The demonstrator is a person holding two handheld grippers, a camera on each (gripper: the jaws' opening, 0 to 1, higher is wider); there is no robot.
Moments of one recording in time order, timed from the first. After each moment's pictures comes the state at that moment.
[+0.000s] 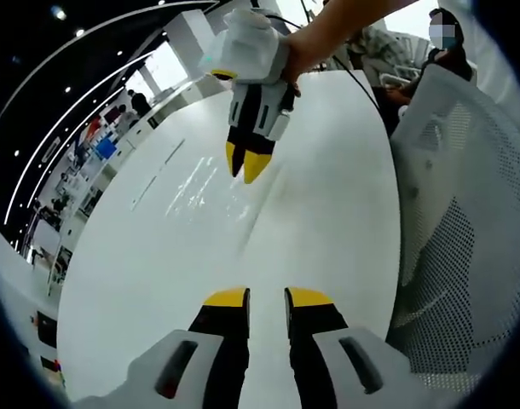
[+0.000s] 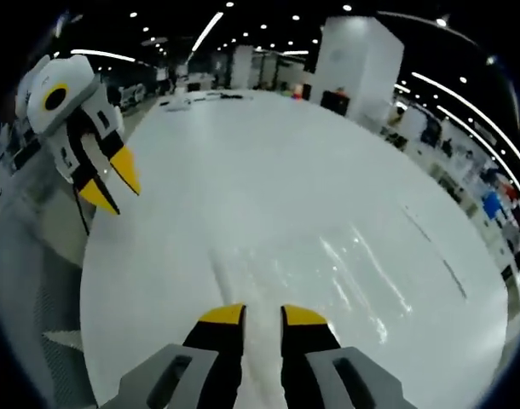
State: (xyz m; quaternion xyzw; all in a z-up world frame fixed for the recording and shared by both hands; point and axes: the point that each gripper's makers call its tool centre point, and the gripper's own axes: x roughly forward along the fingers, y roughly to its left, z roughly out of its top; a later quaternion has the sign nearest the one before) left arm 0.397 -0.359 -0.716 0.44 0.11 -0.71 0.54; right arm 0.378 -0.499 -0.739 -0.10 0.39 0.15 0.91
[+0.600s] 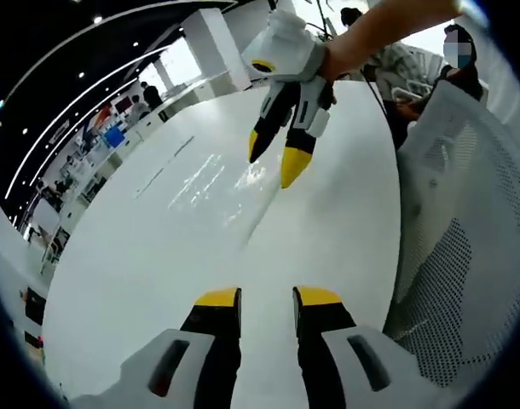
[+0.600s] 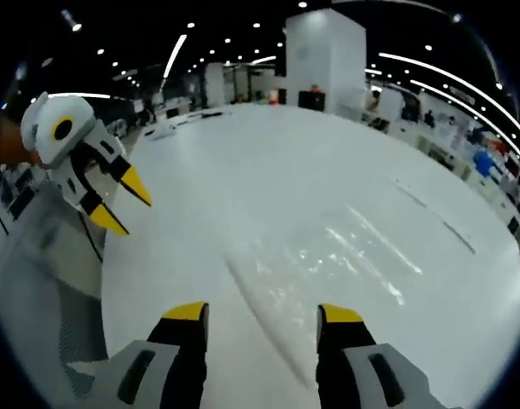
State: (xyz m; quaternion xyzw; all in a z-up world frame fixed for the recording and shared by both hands) left arm 0.399 -0.355 -0.712 0.38 0.15 -0.71 0.58; right arm 0.355 -0.495 -0.736 -0.02 0.37 0.11 0.92
